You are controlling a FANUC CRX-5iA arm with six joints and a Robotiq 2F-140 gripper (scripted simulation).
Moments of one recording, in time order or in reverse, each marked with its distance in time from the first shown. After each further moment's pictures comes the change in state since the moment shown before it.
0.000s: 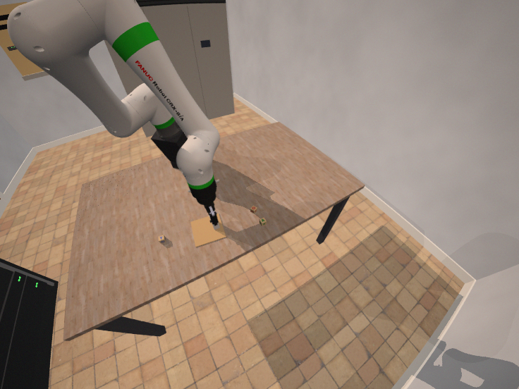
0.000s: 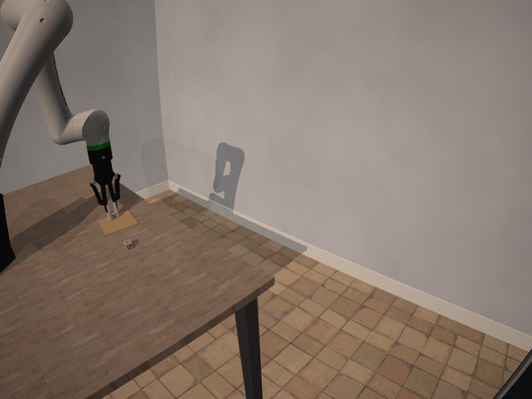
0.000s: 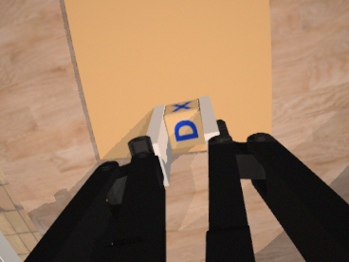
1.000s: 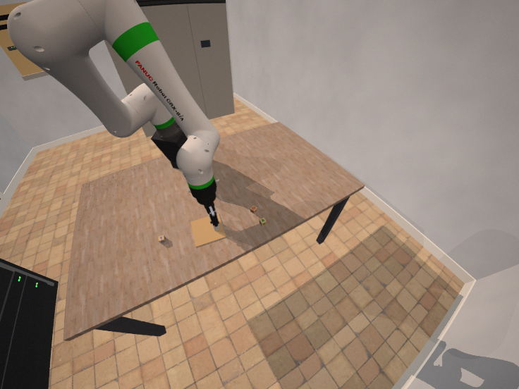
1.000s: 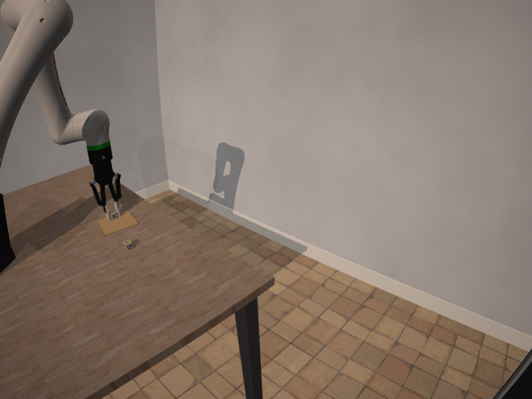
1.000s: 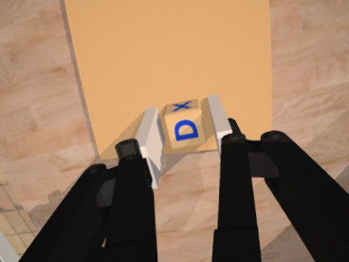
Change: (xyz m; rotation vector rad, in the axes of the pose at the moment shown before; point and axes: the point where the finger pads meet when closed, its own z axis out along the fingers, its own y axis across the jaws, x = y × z) arm 0.000 0.000 0.000 0.000 0.000 0.000
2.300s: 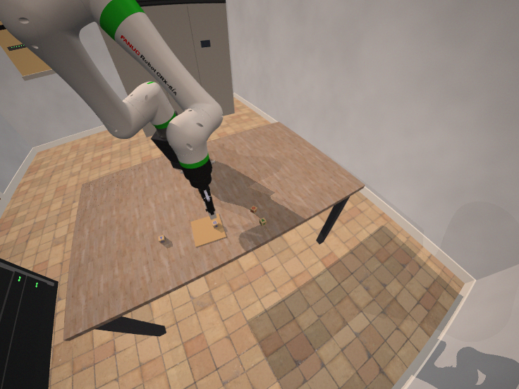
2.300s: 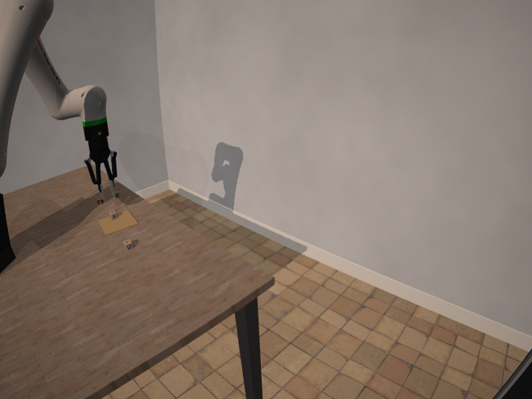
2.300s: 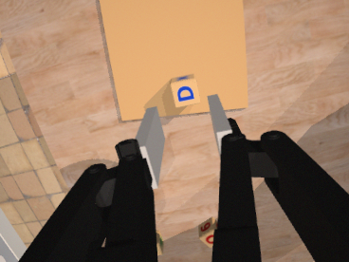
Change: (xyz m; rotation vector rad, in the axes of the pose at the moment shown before) arm 0.000 0.000 -0.089 0.000 0.000 0.000
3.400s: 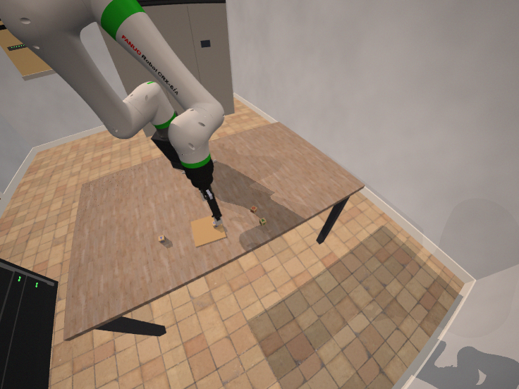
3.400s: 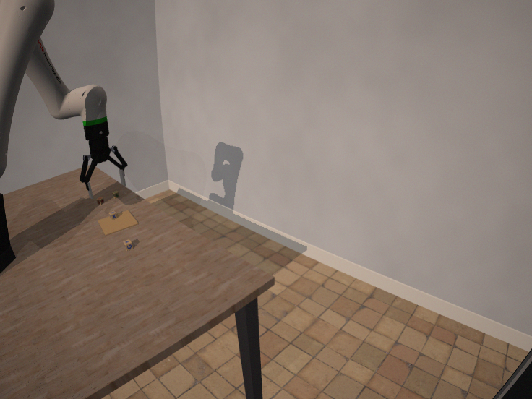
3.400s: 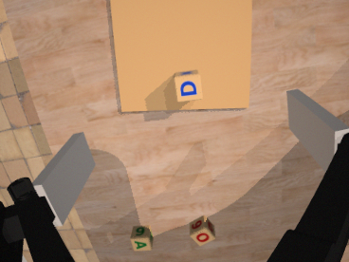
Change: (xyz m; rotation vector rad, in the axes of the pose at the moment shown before) arm -0.004 -0.003 -0.001 0.002 0.002 -0.078
